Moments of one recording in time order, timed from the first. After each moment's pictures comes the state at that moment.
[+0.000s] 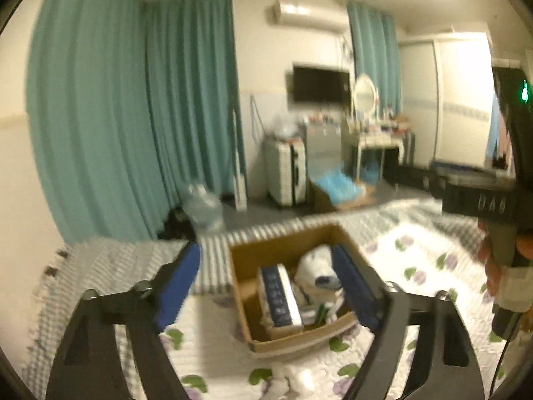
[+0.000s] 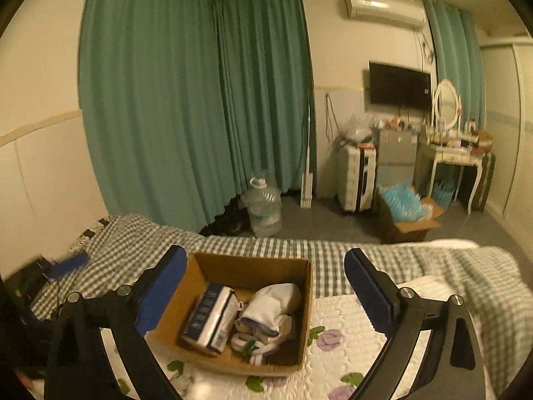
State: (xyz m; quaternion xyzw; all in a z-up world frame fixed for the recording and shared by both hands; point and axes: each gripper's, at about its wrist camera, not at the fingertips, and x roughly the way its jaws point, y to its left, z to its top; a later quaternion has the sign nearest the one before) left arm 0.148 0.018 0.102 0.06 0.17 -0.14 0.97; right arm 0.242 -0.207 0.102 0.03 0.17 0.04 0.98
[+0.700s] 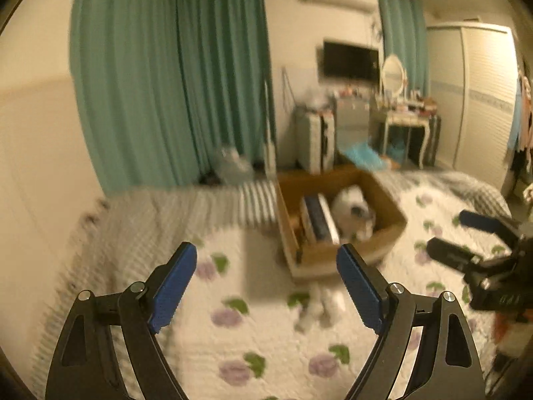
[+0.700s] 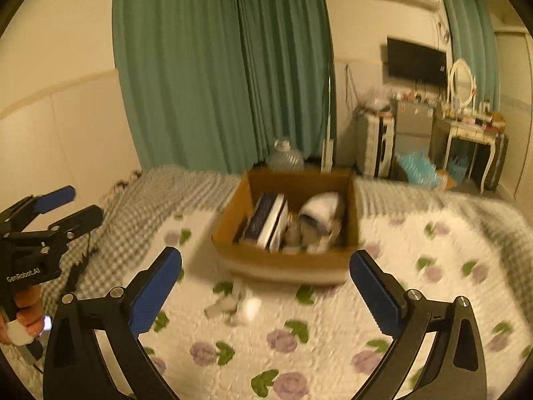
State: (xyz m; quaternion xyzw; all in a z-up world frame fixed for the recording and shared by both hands) left arm 0.117 0.076 0.036 0.05 0.26 -0.08 0.96; right arm 0.136 -0.145 0.029 0.03 0.23 0.08 0.97
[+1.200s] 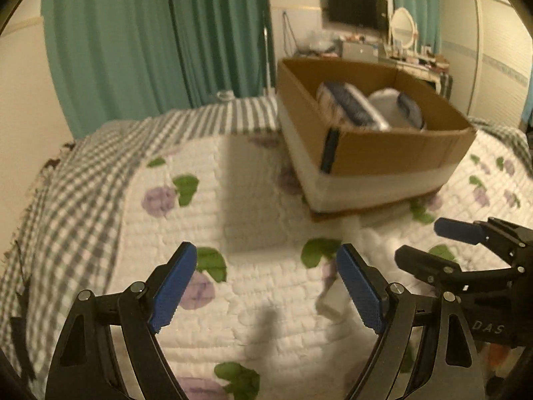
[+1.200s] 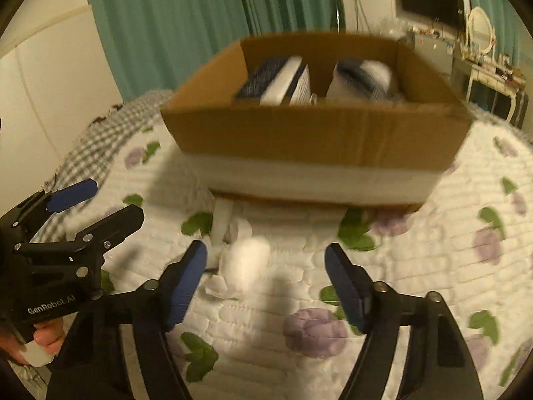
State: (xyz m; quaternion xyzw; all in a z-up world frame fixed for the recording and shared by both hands) left arm 0.184 0.073 -0.108 0.07 0.35 -0.07 0.93; right arm 0.239 -0.116 -0.136 0.04 0.36 0.10 0.93
